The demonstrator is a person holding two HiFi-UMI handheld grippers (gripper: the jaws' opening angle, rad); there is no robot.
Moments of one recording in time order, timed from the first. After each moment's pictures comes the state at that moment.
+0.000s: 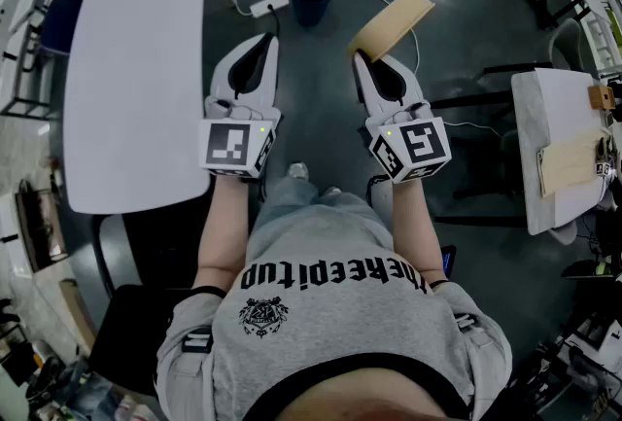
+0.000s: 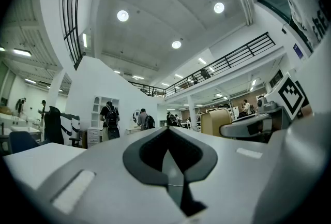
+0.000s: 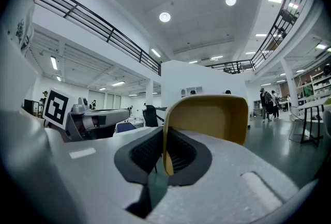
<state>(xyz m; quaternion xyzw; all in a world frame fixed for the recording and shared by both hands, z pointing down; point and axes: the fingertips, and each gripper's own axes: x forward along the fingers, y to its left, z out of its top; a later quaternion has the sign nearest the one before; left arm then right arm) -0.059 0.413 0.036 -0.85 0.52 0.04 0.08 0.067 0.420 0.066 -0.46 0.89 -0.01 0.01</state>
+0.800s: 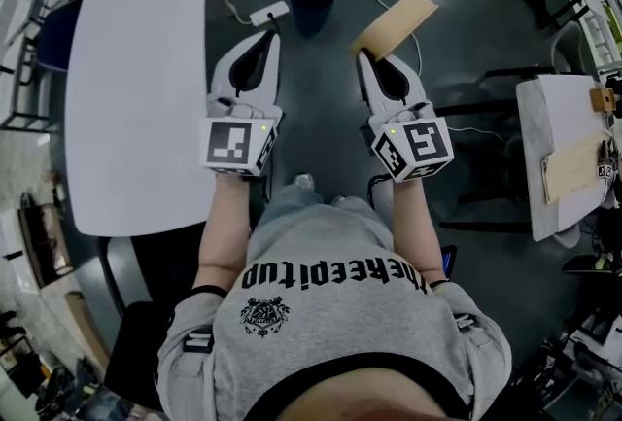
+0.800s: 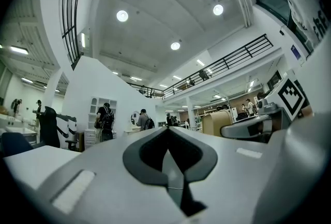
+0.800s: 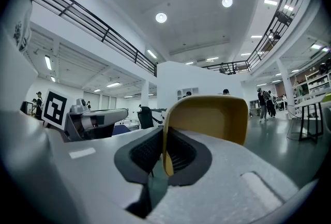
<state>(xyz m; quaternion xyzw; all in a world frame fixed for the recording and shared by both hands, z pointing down) -0.083 0.361 0.031 -0.86 0.50 0.05 0.09 0.047 0.371 0.066 -0.48 0.88 -0.01 0.02</state>
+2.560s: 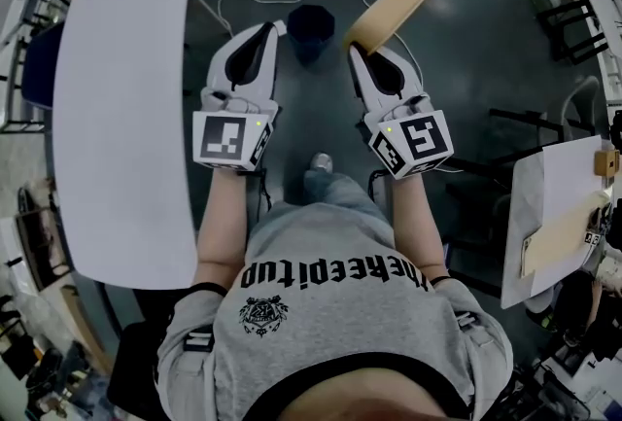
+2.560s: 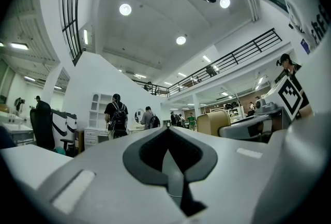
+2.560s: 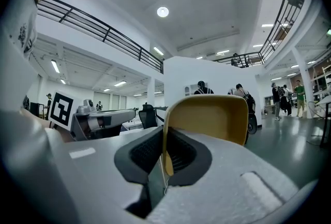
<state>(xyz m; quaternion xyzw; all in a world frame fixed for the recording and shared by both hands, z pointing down) -0.043 0.119 0.029 -0.84 0.53 0.05 0.08 0.072 0.125 0.058 -0.41 0.91 -0.01 0.01</state>
